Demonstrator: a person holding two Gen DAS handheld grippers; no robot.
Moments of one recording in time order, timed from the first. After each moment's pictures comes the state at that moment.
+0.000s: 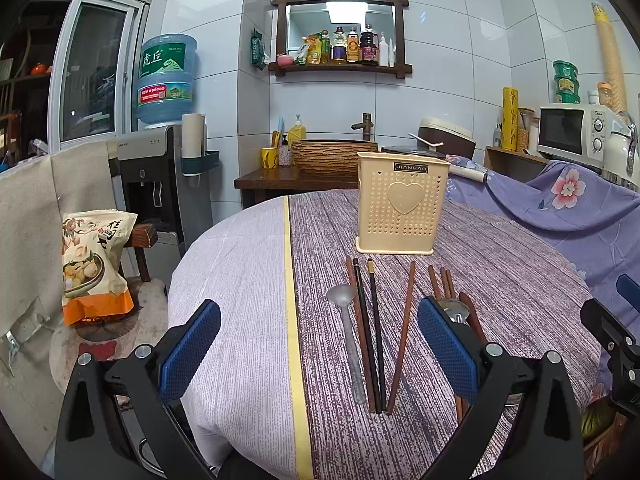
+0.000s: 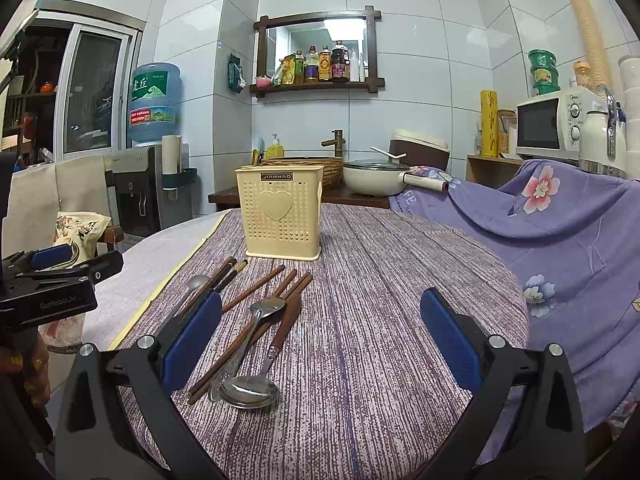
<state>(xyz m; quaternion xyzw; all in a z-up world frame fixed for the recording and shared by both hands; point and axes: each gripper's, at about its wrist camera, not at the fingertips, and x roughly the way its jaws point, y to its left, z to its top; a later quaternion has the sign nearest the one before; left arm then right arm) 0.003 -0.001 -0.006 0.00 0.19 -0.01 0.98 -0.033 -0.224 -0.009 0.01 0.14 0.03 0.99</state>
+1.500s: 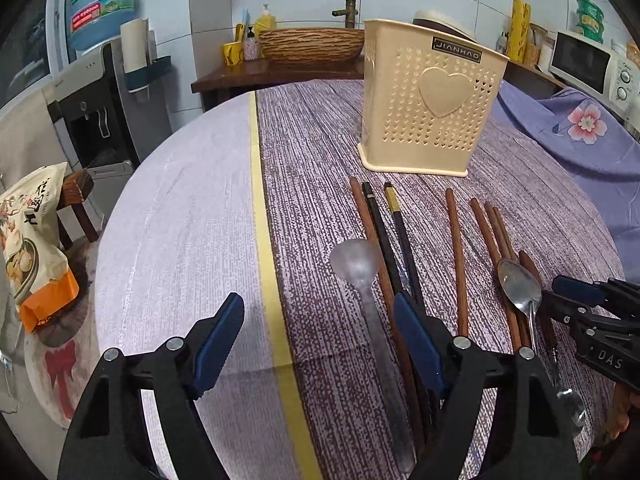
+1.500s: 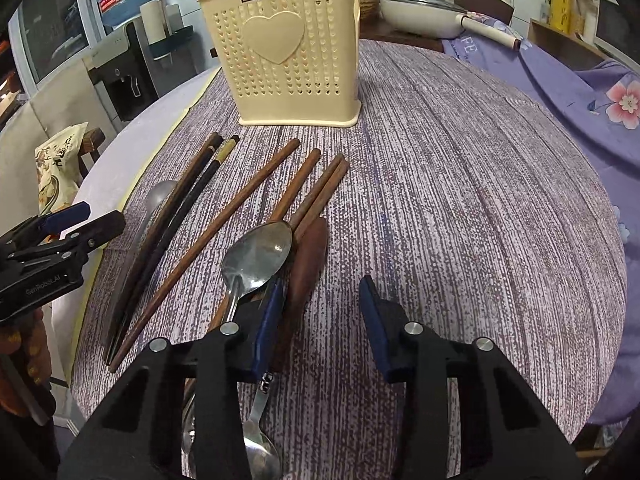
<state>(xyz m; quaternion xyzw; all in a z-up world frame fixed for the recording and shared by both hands) 0.141 0.012 -0.049 0.02 0.40 -0.06 0.91 0.143 -0.200 -0.063 0.02 0.45 0.09 0.89</state>
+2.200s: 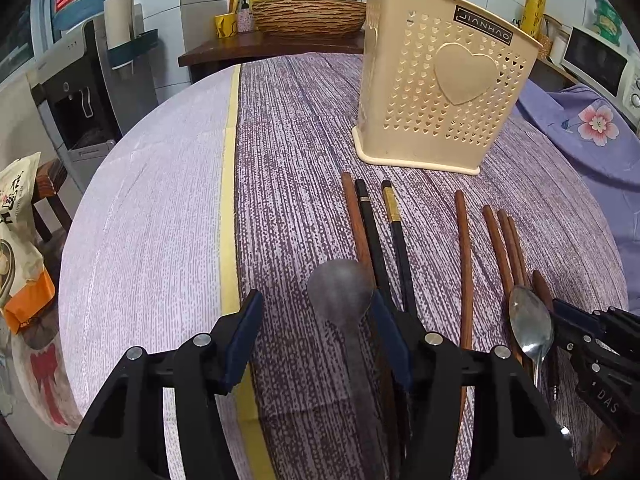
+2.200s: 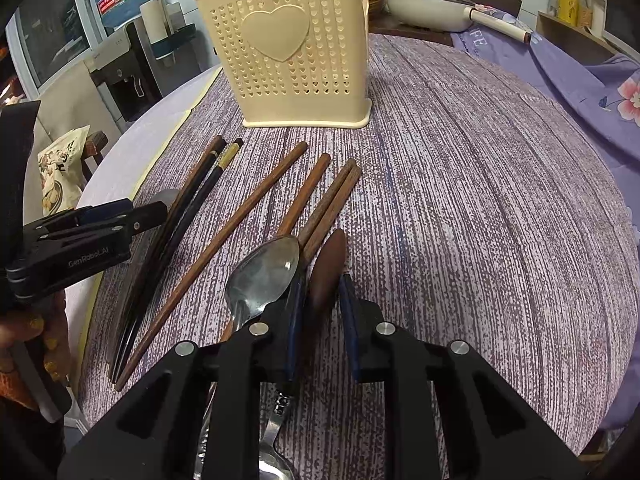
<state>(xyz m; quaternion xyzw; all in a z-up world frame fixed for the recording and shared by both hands) 0.187 0.001 -0.058 0.00 0.45 -0.06 0.89 0.162 -0.200 -0.065 0.04 0.46 0.10 0.88</state>
